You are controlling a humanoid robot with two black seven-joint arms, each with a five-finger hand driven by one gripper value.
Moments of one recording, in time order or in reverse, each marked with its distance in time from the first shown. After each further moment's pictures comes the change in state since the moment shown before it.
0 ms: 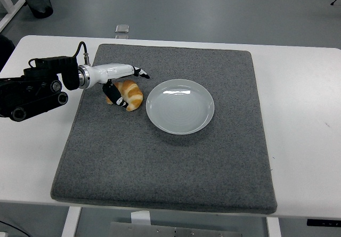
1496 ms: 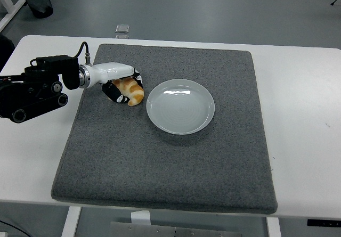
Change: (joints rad) left arm -0.012 -0.001 -0.002 -0.001 0.085 0.011 0.000; right arm 0.000 0.000 0.000 0.000 0.000 0.000 0.000
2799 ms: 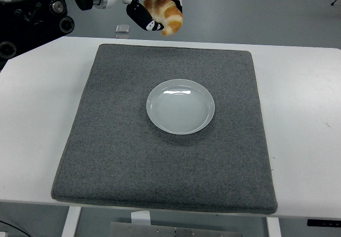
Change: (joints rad) left arm -0.383 -0.002 -0.054 -0.130 -0.039 -0.071 0.000; right arm 0.001 0.000 0.000 0.000 0.000 0.000 0.000
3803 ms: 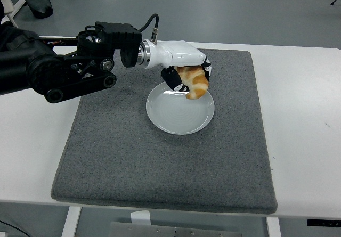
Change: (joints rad) left arm 0.151 -0.172 0.064 -0.011 0.154 -0.005 -0.001; right arm -0.001 0.000 0.000 0.000 0.000 0.000 0.000
